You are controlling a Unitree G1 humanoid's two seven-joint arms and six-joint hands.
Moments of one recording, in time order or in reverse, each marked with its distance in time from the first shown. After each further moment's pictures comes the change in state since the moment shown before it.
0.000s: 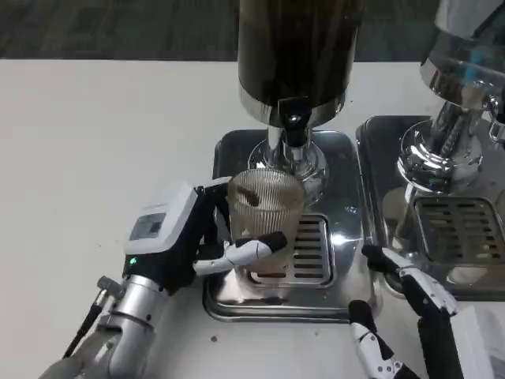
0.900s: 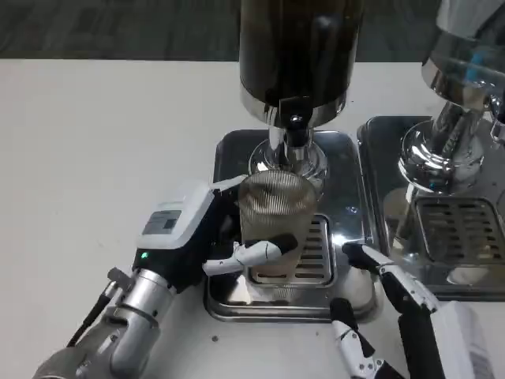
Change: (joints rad) left arm -0.034 0.011 -0.045 0.008 0.022 -0.011 -0.033; right arm -0.031 0.013 0.048 0.019 -0.007 0.003 -0.011
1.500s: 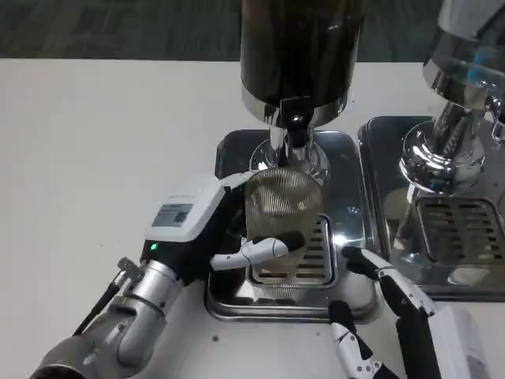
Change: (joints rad) left arm -0.037 -0.007 -0.028 0.005 0.016 0.043 -0.024; right arm -0.002 0.009 0.010 0.025 0.002 0.000 -0.018
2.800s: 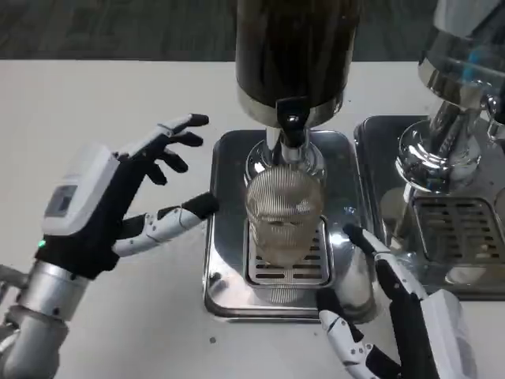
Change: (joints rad) left arm 0.329 0.235 0.315 -0.554 -0.265 -0.145 -0.207; right arm -0.121 -0.015 0.011 0.109 0.104 -0.023 -0.002
